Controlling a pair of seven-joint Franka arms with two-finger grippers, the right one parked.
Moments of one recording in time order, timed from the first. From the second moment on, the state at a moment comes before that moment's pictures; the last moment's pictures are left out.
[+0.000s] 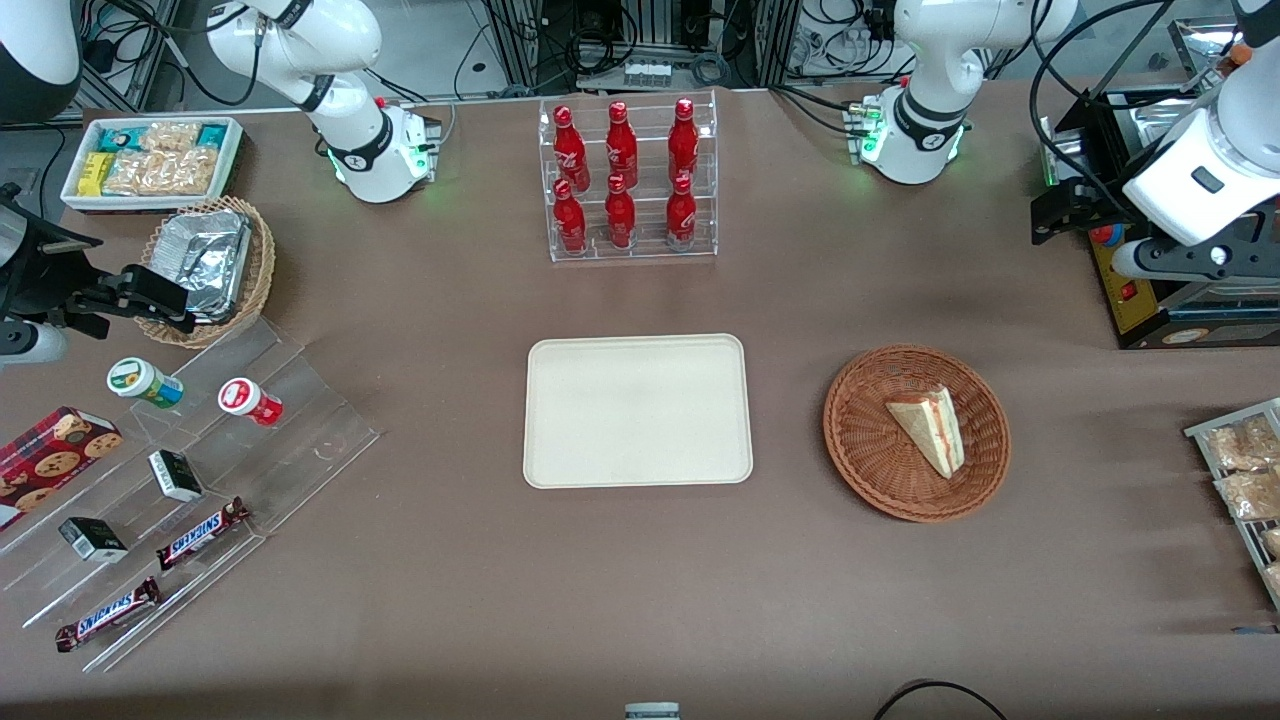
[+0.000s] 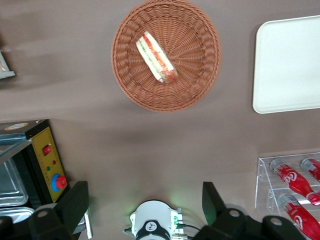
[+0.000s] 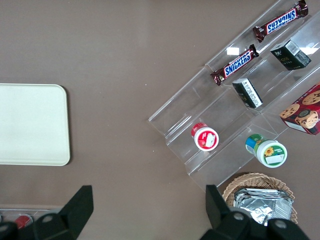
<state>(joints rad) -0.04 0.01 -0.09 -1.49 0.01 1.31 -0.04</state>
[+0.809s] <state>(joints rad) -0.03 -0.03 -0.09 -1.78 0.02 1.65 -0.08</state>
